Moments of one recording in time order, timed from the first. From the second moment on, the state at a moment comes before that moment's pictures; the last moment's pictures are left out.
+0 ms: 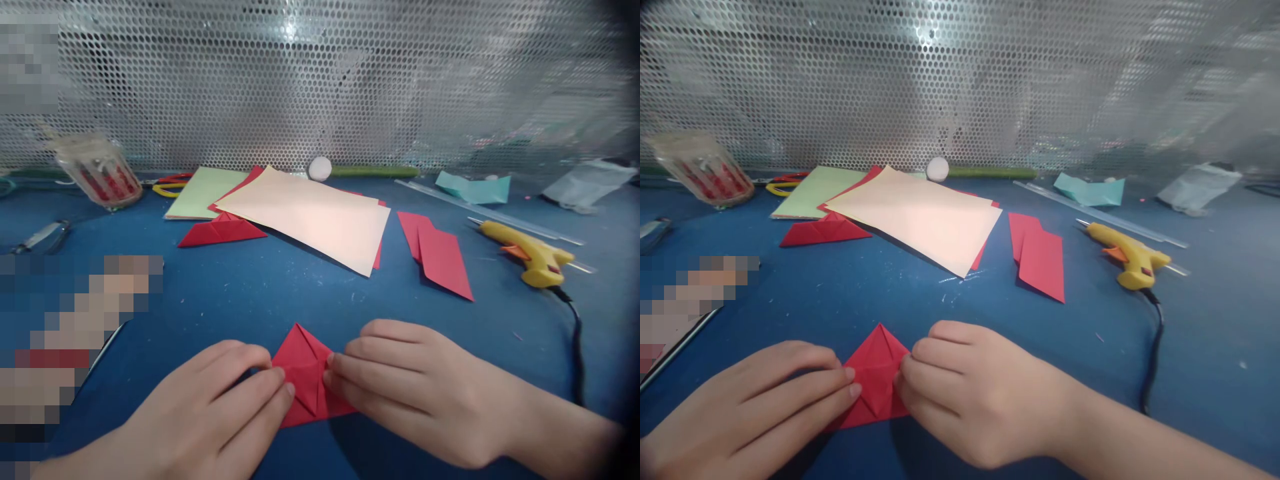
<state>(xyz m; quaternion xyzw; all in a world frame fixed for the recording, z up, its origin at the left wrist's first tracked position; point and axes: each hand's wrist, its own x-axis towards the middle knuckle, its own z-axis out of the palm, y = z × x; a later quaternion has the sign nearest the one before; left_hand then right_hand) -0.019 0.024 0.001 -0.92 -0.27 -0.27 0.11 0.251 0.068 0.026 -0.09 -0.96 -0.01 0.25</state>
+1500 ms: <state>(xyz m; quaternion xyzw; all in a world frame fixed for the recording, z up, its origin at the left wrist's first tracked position) -0.015 0.011 -0.004 -0.91 -0.29 -0.21 0.20 0.252 0.068 0.029 -0.16 -0.96 0.07 0.22</state>
